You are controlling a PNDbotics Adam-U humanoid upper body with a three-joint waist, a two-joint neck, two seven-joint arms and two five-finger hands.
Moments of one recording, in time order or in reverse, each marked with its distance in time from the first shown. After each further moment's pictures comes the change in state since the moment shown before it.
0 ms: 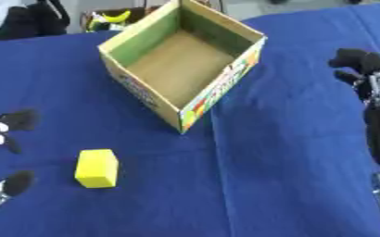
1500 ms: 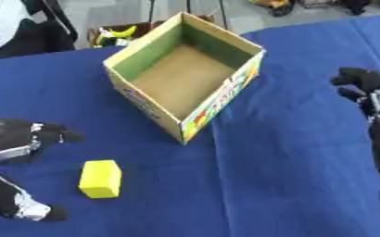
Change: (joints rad) left arm -0.286 0.160 -0.131 0.082 -0.213 -0.014 -0.575; right arm 0.019 -0.001 0.007 0.000 -0.003 0.018 0.014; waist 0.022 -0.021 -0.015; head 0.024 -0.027
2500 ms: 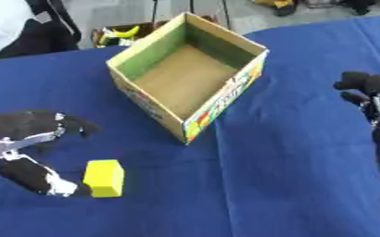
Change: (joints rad) left arm -0.106 -0.097 -0.043 0.123 -0.142 0.007 -0.023; right arm 0.009 0.000 0.005 0.000 -0.006 0.010 0.003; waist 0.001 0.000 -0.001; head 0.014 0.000
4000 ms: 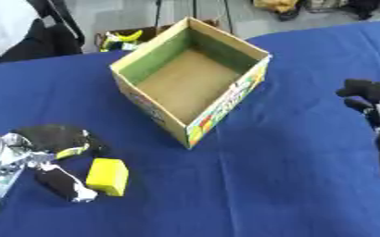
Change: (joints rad) left arm -0.049 -0.064 -0.072 0.123 -0.162 -0.057 -0.001; right arm 0.004 0.000 0.000 0.000 0.000 0.007 0.006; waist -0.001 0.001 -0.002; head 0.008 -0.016
